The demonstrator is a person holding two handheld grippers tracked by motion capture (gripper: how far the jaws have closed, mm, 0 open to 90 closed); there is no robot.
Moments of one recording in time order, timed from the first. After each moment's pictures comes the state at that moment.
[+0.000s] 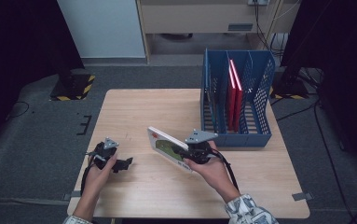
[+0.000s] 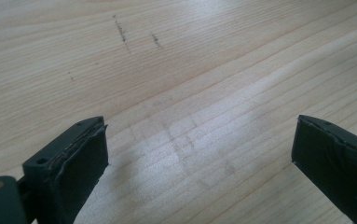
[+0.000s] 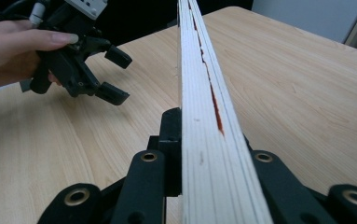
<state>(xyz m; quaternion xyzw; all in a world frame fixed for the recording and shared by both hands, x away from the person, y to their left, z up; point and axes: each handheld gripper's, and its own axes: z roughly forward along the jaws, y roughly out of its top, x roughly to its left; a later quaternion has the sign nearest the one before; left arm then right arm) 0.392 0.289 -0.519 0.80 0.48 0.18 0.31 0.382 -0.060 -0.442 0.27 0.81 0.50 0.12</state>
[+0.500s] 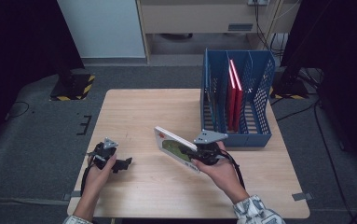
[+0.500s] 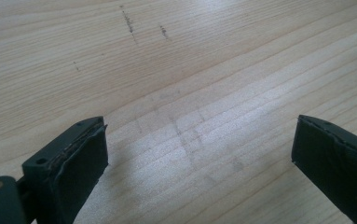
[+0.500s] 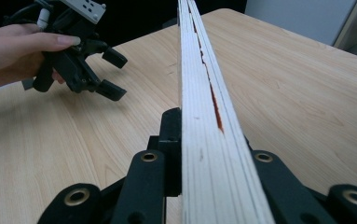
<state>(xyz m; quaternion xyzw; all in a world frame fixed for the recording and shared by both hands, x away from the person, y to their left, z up) 0.392 0.291 -0.522 0.79 0.49 0.18 0.30 0.374 -0.083 -0.432 0.28 0.81 0.50 0.13</state>
